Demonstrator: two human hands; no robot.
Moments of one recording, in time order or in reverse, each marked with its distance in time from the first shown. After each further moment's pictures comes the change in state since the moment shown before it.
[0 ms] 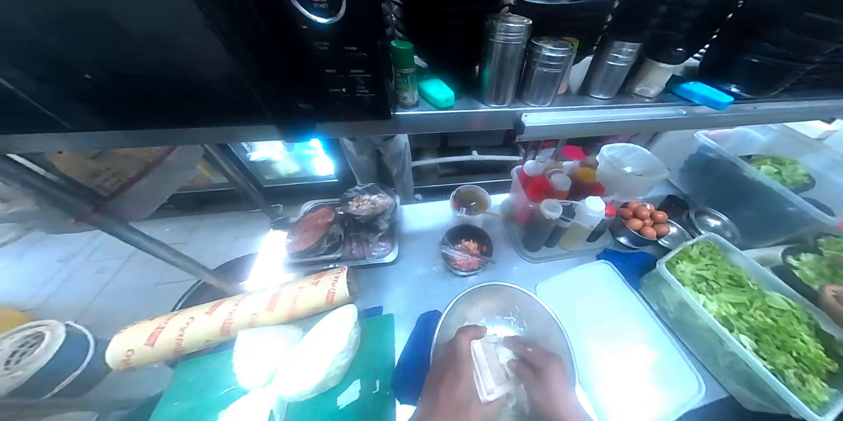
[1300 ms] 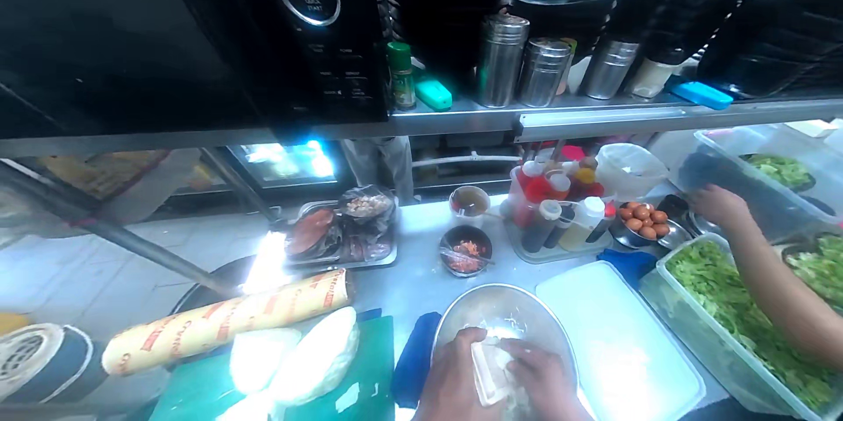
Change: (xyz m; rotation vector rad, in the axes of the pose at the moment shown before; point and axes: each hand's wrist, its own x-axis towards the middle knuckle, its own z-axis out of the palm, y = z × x) left_hand 0.002 0.001 0.000 0.016 0.000 -0.003; right_hand 0.005 -0.005 -0.004 0.030 -0.036 0.007
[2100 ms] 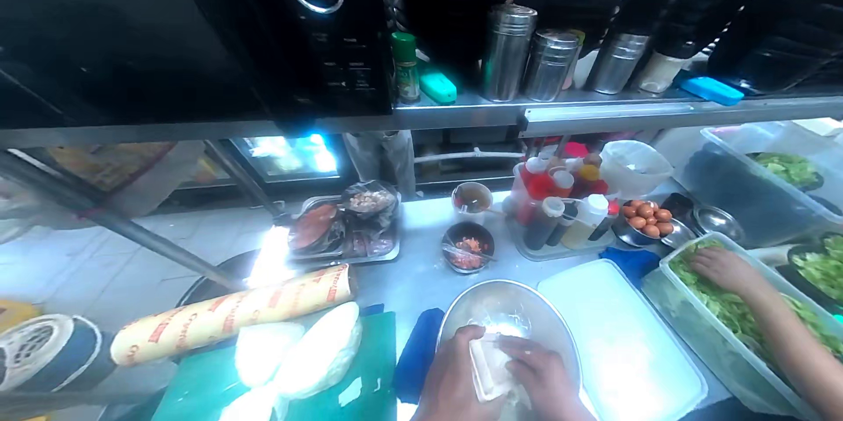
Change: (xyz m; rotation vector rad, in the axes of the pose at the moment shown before) left_hand -0.005 -0.009 0.004 -0.006 -0.002 -0.041; right_hand -0.001 -0.004 0.001 0.061 -0.016 -0.110
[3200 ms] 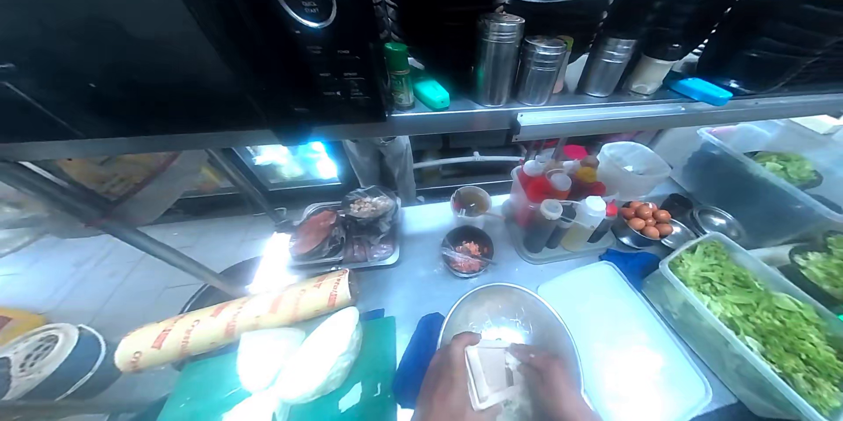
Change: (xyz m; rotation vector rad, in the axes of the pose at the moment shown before) left_hand -0.005 0.003 -0.005 0.026 -0.018 -0.016; right_hand -0.016 0.058 0.000 -0.176 -0.033 0.026
